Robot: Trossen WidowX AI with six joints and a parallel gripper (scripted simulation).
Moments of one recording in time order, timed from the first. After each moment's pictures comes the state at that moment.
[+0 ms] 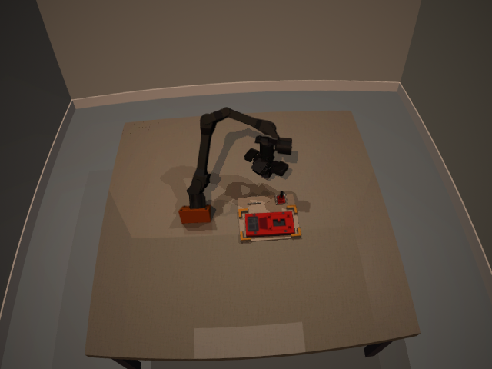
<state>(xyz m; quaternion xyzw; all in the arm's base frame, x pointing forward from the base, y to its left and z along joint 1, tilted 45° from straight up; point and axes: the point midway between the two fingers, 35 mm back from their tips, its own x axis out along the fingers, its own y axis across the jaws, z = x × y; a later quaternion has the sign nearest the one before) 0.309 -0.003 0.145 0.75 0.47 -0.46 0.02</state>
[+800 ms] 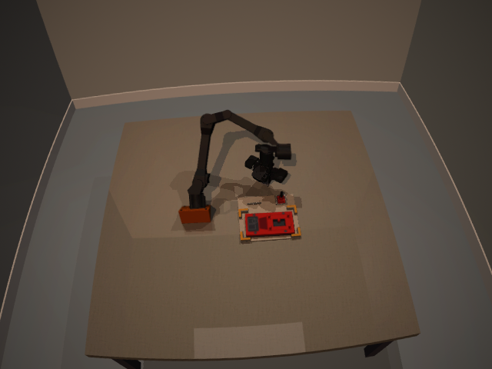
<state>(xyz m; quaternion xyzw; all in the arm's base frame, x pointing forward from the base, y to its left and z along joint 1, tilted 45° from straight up) 0.315 0.029 0.114 0.75 0.47 -0.46 0.02</state>
